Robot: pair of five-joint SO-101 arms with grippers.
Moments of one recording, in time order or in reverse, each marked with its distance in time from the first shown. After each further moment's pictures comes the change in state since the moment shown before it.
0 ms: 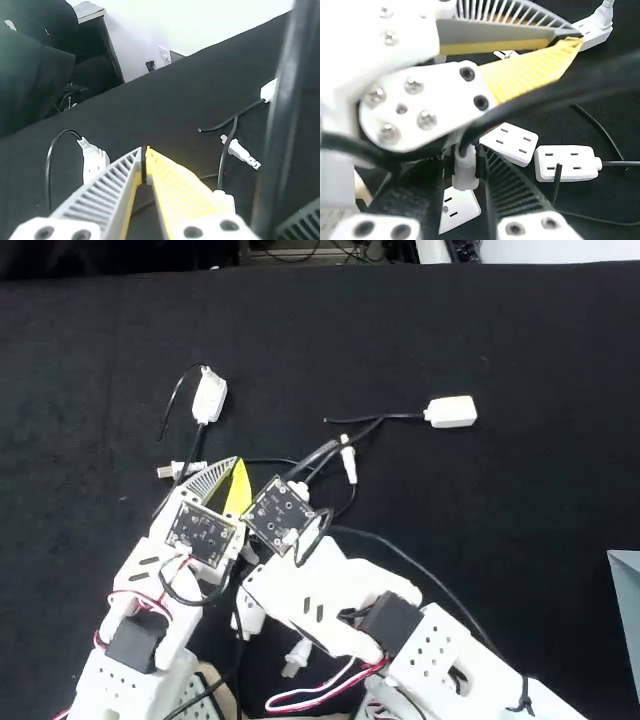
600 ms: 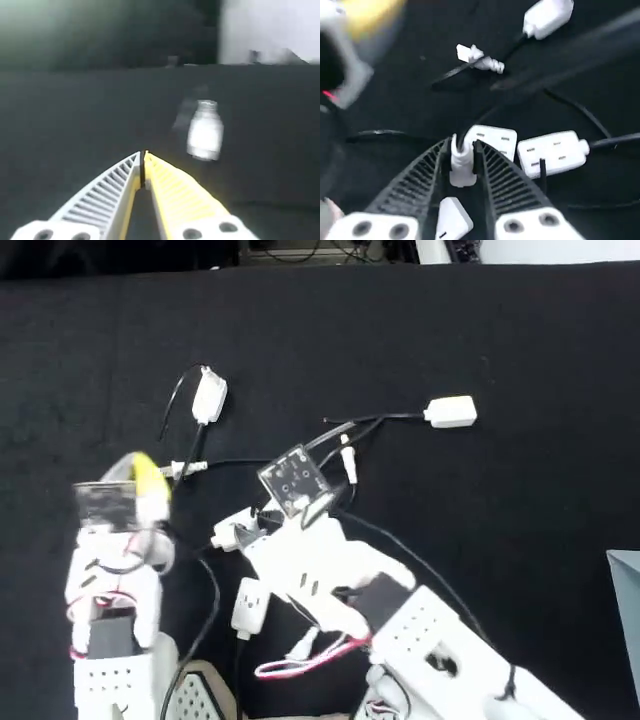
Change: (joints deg) left arm -29.9 0.1 3.1 0.0 11.2; right arm 5.9 12.0 0.0 -9.9 -8.5
